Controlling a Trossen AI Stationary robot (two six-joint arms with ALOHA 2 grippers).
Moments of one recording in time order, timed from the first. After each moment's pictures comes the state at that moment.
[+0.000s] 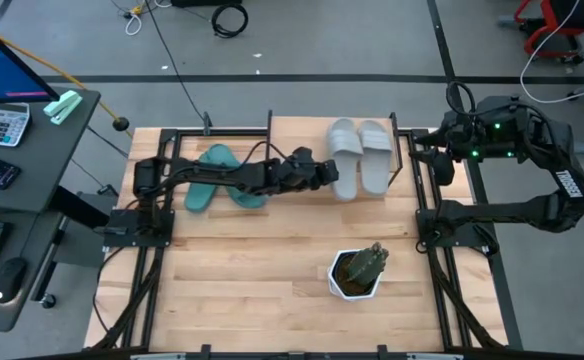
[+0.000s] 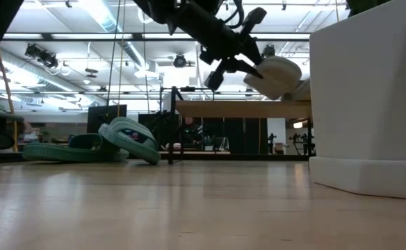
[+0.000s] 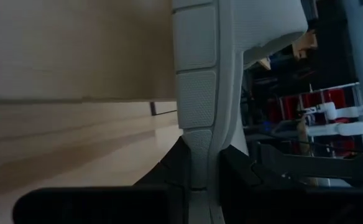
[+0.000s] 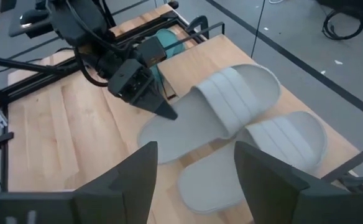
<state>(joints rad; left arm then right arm) 0.10 1.94 1.48 0.06 -0.29 -1.33 -0.43 0.90 1.58 -1.29 -0.06 0.20</state>
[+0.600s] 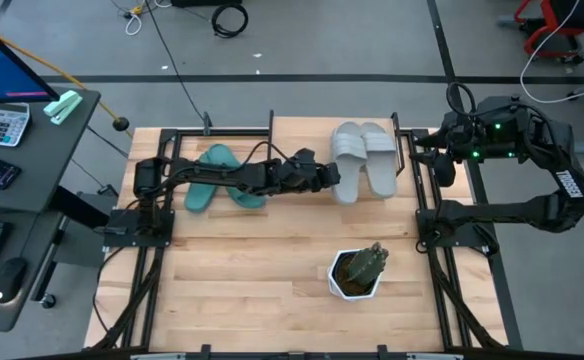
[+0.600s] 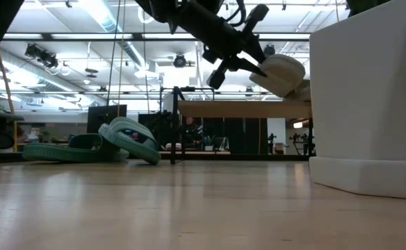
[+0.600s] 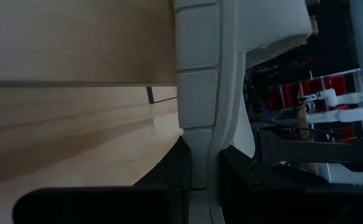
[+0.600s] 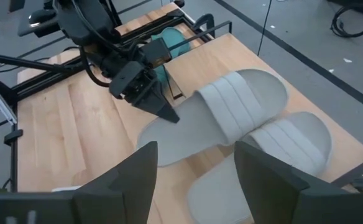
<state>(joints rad) 0.10 1.94 1.49 0.04 -0.25 -1.32 -0.43 0.90 1.58 -1.29 -0.09 0.21</state>
